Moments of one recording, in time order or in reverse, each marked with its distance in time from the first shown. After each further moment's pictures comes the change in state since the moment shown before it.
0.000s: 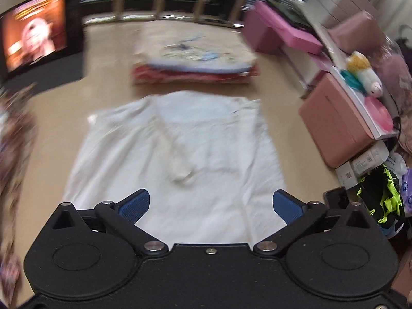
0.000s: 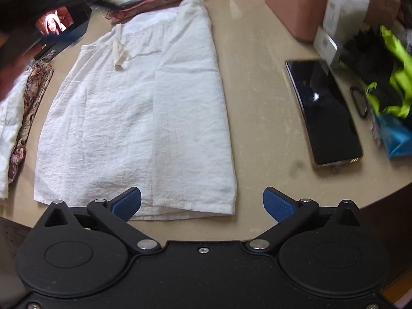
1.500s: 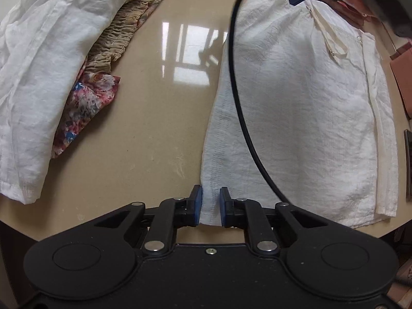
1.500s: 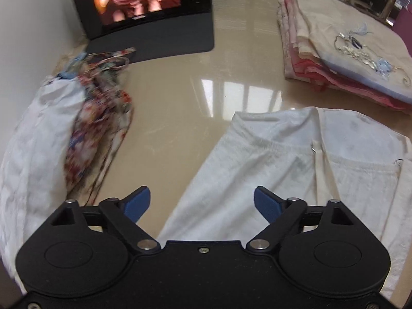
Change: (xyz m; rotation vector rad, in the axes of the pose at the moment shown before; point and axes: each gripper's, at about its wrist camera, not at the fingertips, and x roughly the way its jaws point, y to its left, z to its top) left arm -0.013 0.179 -0.172 -0.235 0.259 0.136; right arm 0.173 0.317 0.223 -0.289 0.116 0.034
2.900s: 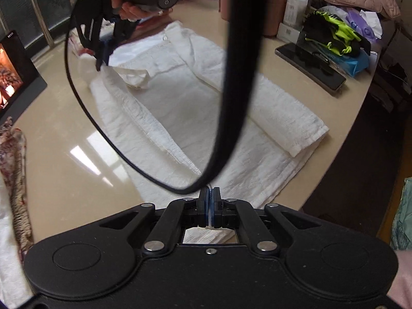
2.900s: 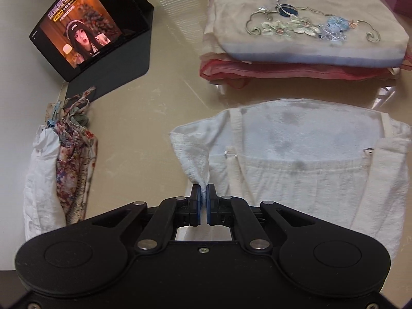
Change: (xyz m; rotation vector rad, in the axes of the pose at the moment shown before) left arm -0.019 -0.165 -0.050 0.839 -0.221 -0.103; right arm -0.013 -0.143 0.008 0.146 0.024 0.233
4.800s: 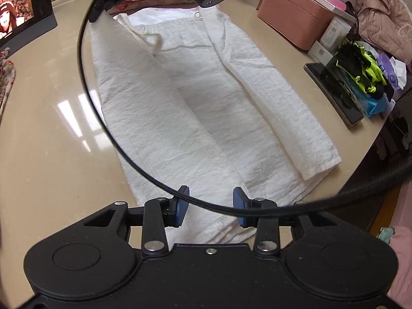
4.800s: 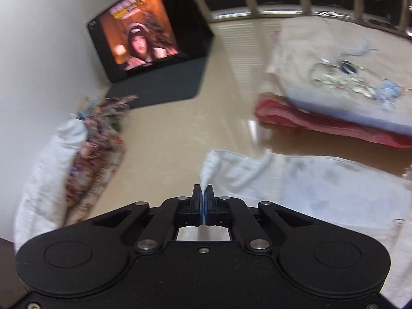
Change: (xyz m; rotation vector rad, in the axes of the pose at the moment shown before) left arm 0.029 0.038 -0.010 -0.277 0.015 -0.102; right arm 0.011 0.024 -0.005 -0.268 -0.187 0.111
